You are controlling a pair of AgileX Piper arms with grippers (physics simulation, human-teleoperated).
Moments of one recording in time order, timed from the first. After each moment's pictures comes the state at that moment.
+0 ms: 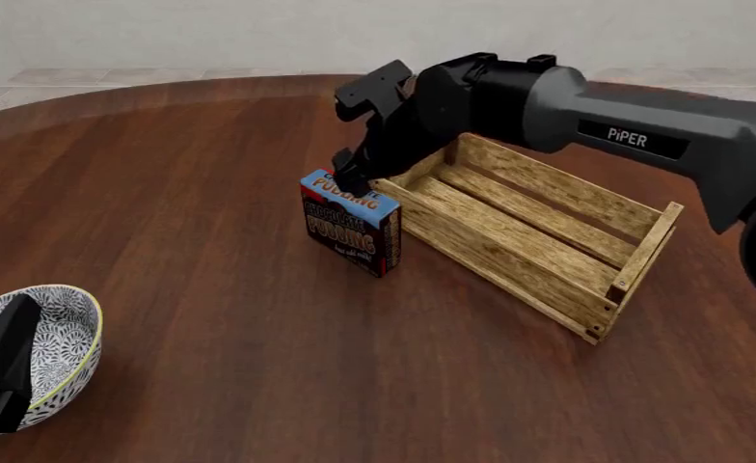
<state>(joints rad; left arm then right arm) 0.00 0.01 0.00 0.00 0.00 0.61 1.99 -1.67 0.57 -0.17</state>
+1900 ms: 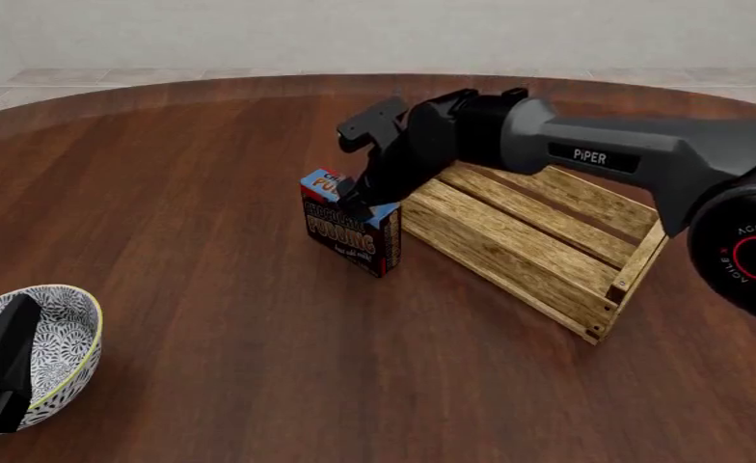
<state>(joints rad) 0.00 0.01 0.00 0.00 0.00 0.60 2.07 -1.65 0.54 -0.15</state>
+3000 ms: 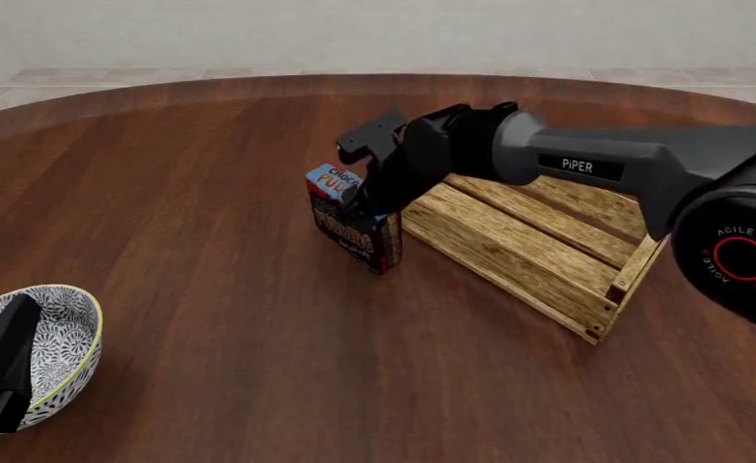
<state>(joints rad) 0.00 0.01 0.00 0.00 0.00 0.60 2.10 -1.63 0.51 -0.13</state>
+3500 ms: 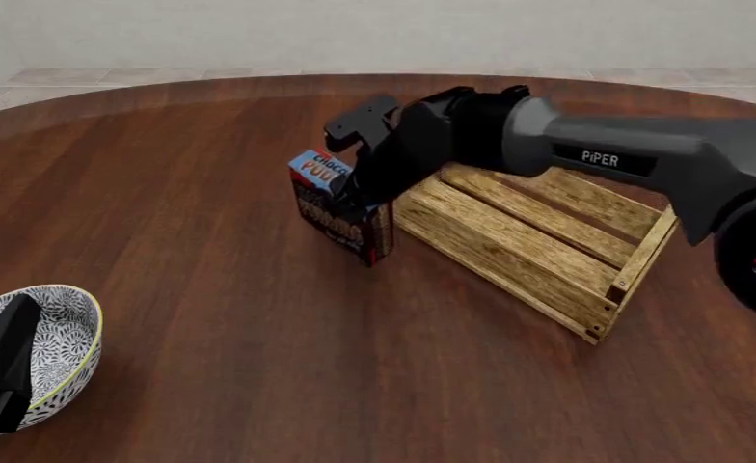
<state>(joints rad) 0.00 0.01 0.00 0.00 0.00 0.64 2.03 -1.61 0.52 -0.15</state>
